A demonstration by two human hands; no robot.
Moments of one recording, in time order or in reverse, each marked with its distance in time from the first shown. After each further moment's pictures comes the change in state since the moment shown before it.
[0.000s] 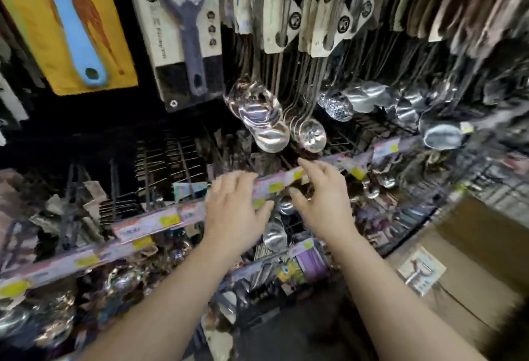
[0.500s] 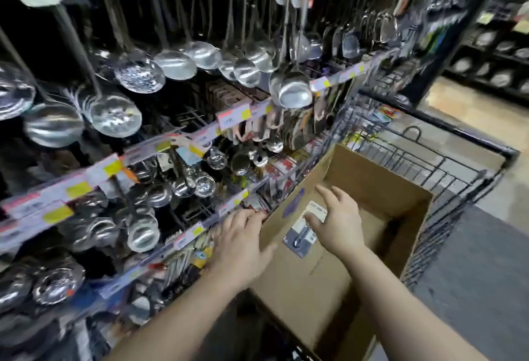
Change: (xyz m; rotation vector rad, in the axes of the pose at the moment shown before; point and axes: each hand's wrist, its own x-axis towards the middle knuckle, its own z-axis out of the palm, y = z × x) left_hand -0.058 0.222 0.187 -0.018 -0.447 0.319; right_hand -0.099 0.268 -0.161 -0.254 -0.089 0.568
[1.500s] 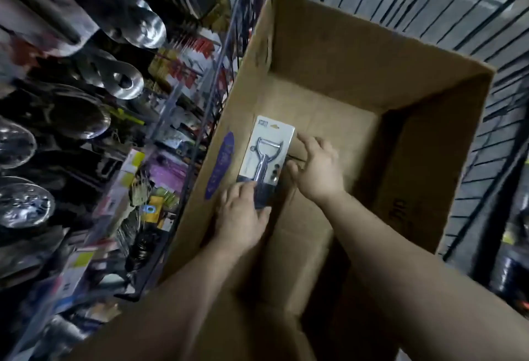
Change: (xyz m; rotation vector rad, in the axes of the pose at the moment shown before) left_hand 0.214 0.026 0.275 -0.068 -0.546 -0.107; right_hand 0.172 0.205 0.154 0.148 -0.243 0.502
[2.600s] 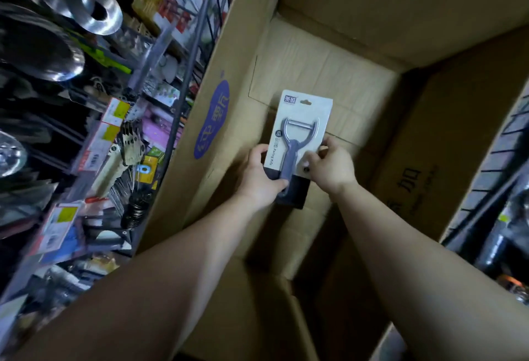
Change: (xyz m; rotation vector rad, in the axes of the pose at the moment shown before) left_hand 0.023 0.001 0.064 -0.614 -0.153 -0.247; right_hand -0.014 0.056 0.035 0.354 -0.094 0.306
